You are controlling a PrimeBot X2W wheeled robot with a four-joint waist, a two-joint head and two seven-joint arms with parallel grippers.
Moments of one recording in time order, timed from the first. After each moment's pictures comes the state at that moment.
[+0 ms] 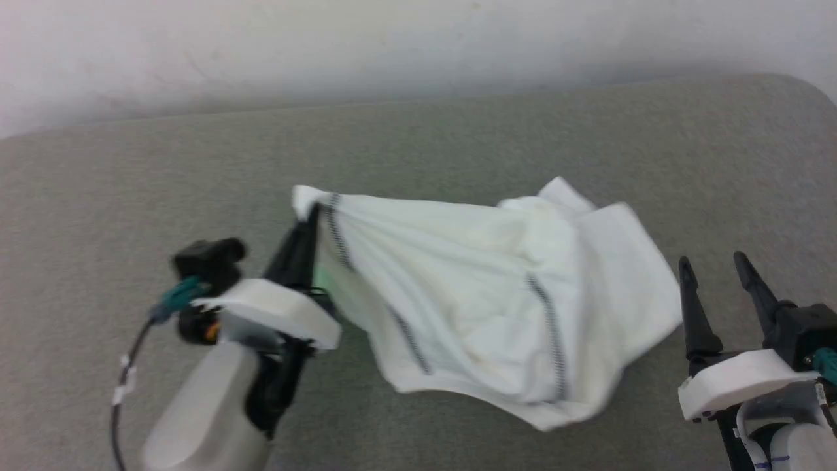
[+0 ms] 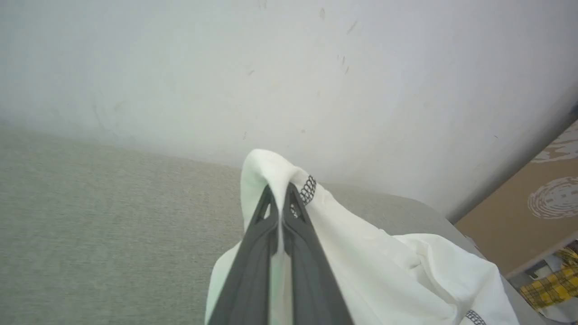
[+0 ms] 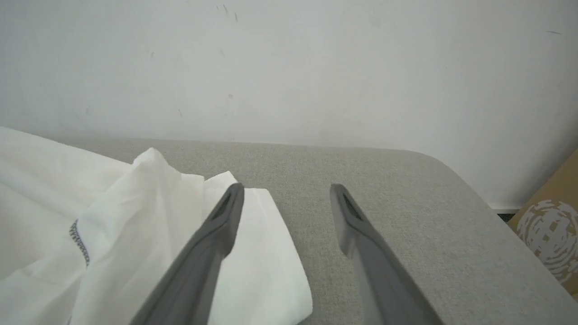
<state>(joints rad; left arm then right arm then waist) -0.41 0.23 -0.42 0.34 -0.74 0.03 -0.22 -0.04 -0.05 -0.12 0.00 0.03 0.13 -0.07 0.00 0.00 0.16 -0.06</state>
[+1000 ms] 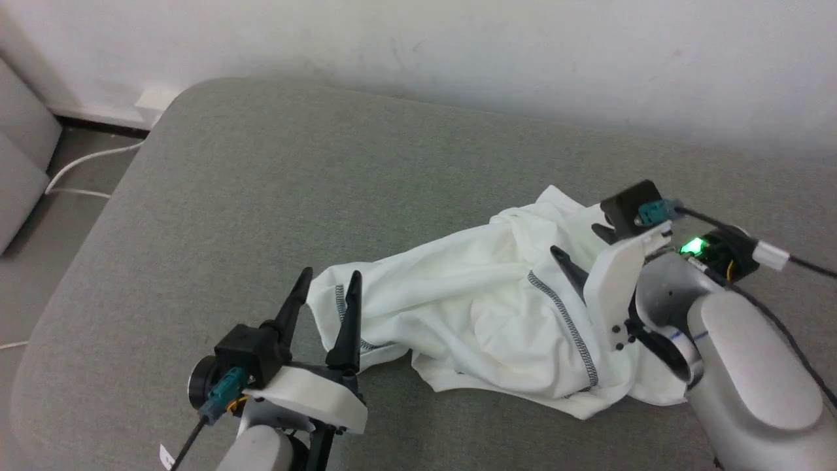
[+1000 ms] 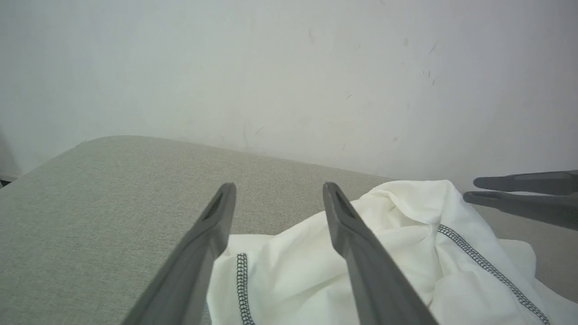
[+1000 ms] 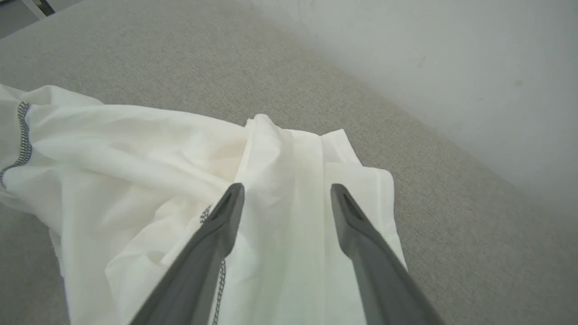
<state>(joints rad) -0.15 0.19 -0.37 0.14 -0.42 0.10 -0.26 -0.44 -0.22 0.33 0.26 0.26 0.13 0.48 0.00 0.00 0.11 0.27</state>
